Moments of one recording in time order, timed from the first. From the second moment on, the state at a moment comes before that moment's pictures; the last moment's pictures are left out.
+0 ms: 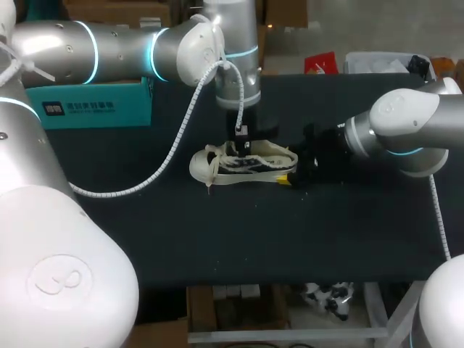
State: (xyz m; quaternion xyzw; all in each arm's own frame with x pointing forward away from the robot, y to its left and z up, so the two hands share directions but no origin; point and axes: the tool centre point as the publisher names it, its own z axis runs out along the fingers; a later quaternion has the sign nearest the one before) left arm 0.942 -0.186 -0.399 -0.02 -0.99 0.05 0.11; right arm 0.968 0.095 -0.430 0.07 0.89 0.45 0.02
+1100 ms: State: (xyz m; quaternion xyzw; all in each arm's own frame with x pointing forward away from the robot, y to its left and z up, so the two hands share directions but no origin) left arm 0.960 -0.200 -0.401 -0.01 -1.00 0.04 0.01; right arm 0.969 0.094 -0.431 0.07 0.89 0.45 0.02
